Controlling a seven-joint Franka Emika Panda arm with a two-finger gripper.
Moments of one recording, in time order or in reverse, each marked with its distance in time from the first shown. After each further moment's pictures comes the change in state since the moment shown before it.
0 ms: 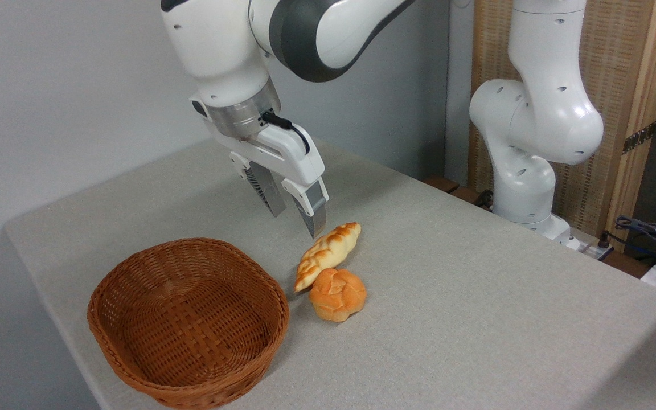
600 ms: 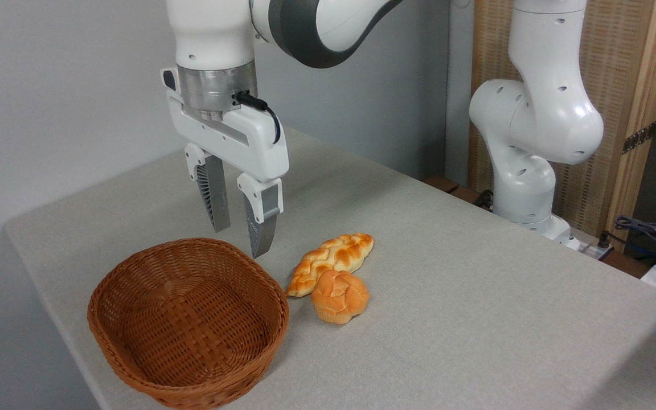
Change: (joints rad) arm 0.005 -0.003 0.006 0.020 0.057 0.306 0.018
